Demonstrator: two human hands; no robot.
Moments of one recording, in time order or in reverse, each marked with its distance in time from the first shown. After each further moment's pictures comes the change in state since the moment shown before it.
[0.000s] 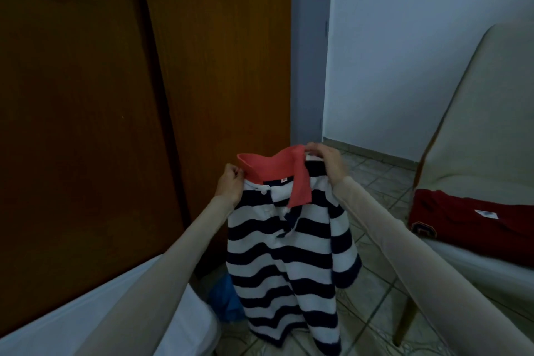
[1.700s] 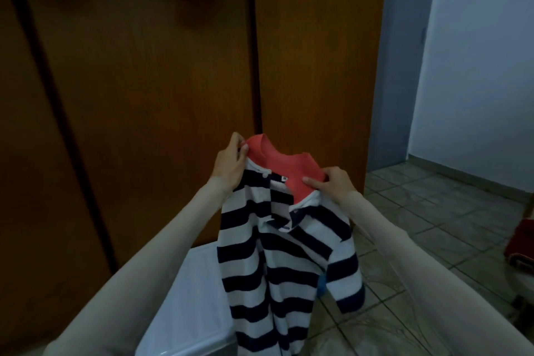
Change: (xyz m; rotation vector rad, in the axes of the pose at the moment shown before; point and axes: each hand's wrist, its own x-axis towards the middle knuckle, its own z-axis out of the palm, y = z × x) left_hand -0.083 0.016 -0.163 0.293 0.289 0.254; right_hand -0.046 0.002 0.105 -0.465 -0.435 -0.049
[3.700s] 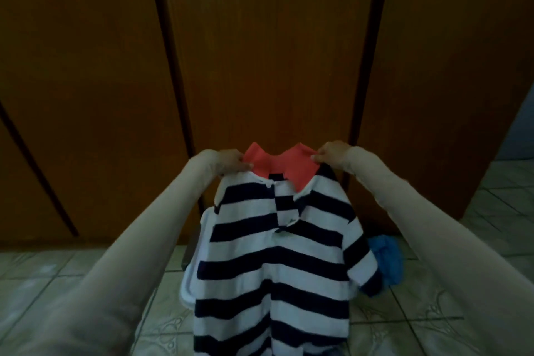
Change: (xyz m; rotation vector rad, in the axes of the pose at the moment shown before) left_hand -0.059 -0.124 -0.135 0.363 -0.514 -0.794; right_hand 0.074 -0.085 0.167 -0.546 -0.583 -0.011
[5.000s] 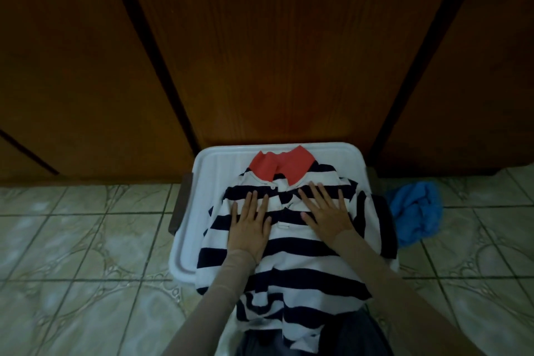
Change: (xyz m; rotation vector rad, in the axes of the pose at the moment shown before) left_hand 0.092 -0.129 0.273 0.488 0.139 -0.013; right_hand 0.090 0.110 0.296 -0.409 -0.032 -0.134
